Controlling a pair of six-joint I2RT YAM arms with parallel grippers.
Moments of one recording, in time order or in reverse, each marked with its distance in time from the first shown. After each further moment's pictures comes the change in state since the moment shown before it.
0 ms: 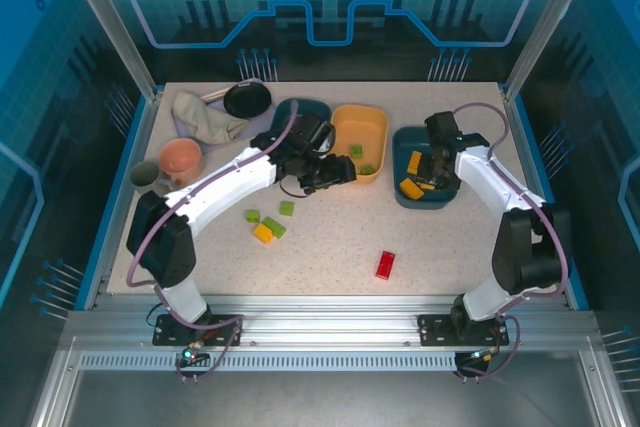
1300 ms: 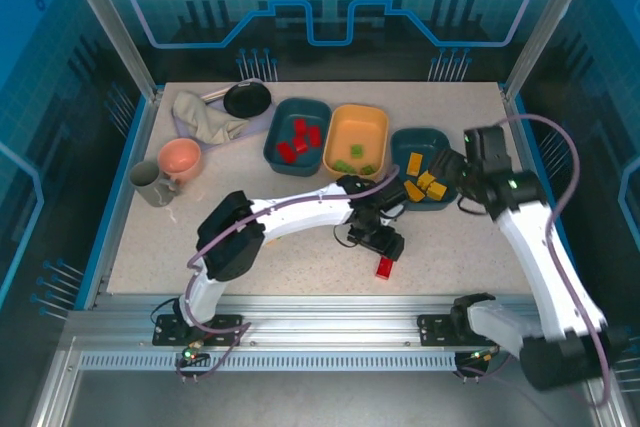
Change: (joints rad) left arm -0.366 0.337 0.172 -0.148 -0.008 0.305; right arm 0.017 -0.594 -0.078 -0.102 -0.048 0.133
